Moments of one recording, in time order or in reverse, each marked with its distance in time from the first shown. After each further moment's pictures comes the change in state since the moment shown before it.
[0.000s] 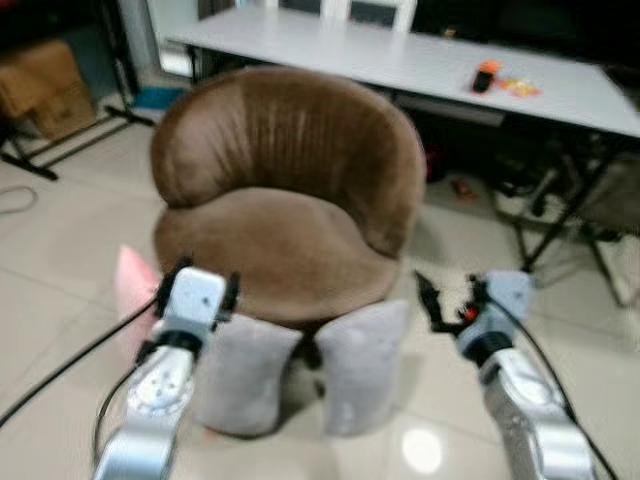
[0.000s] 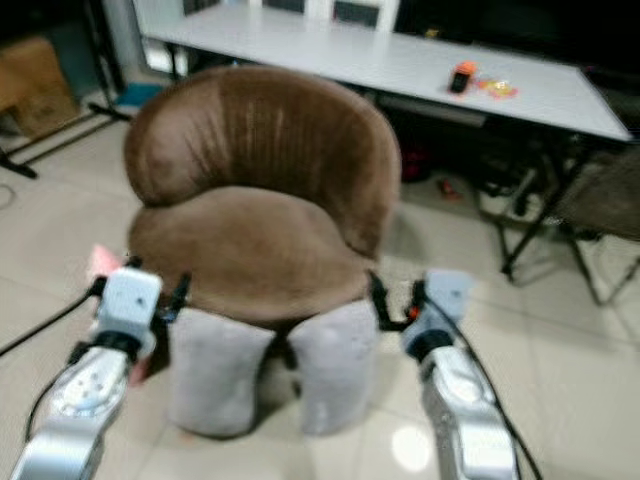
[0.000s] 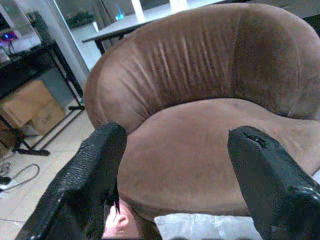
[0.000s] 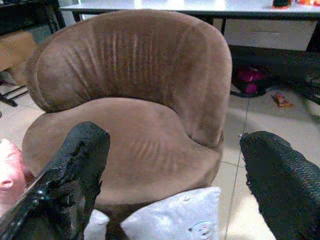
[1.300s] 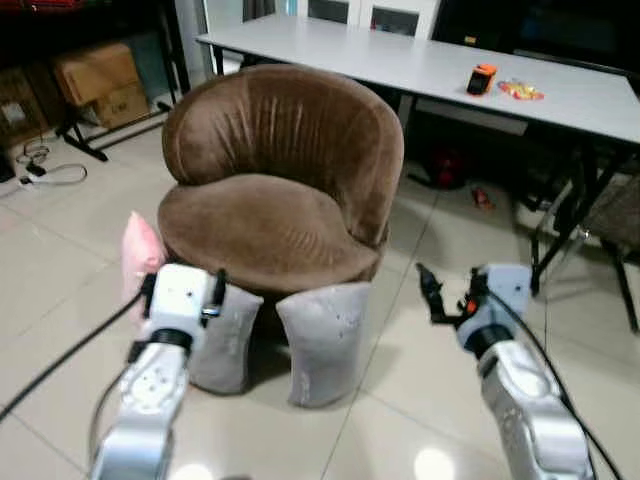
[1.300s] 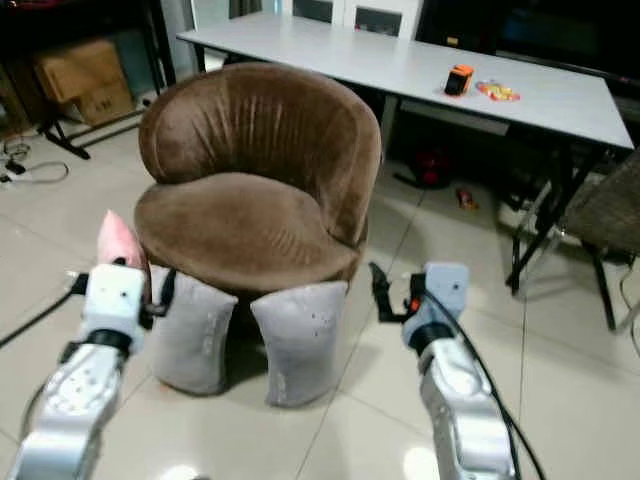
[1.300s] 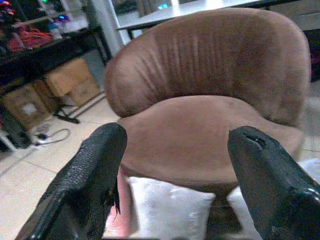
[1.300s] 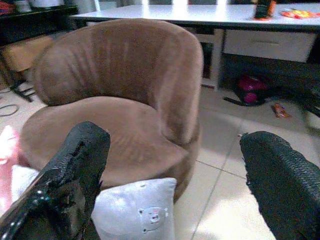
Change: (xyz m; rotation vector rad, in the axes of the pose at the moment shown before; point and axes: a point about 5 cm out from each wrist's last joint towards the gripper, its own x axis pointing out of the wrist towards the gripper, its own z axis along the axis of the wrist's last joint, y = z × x) left arm 0.003 0.001 -0.004 -0.087 0.025 0.028; right arm 0.005 -0.006 0.006 -0.030 -0.031 -0.066
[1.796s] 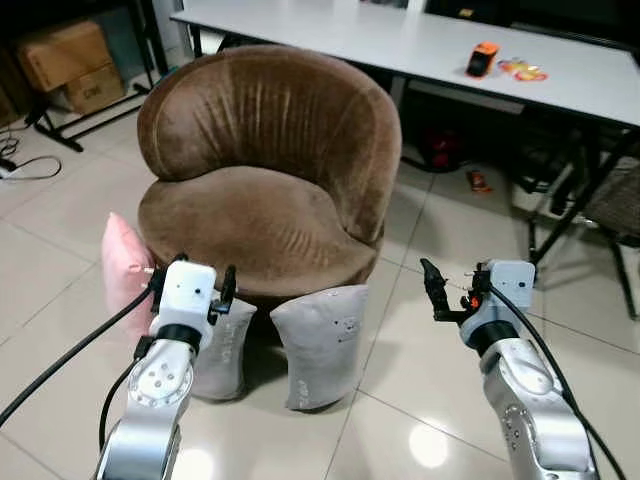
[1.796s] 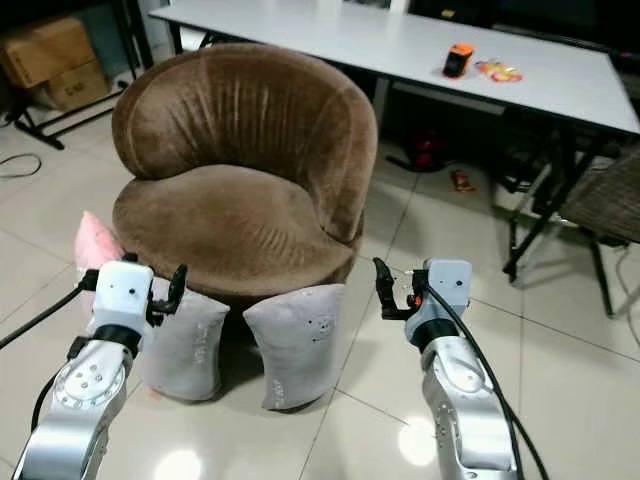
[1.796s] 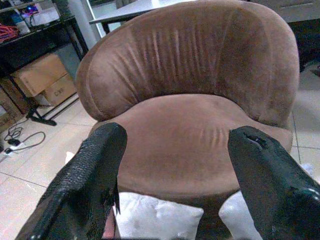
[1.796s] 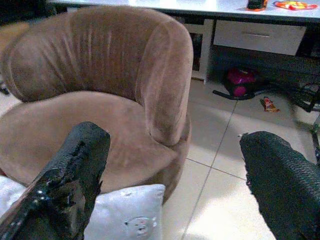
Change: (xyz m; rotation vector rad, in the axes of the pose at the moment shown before) left arm 0.004 -0.001 0.007 0.001 -0.025 -0.013; right arm 0.001 -0.002 0.003 -0.047 -0.008 -0.009
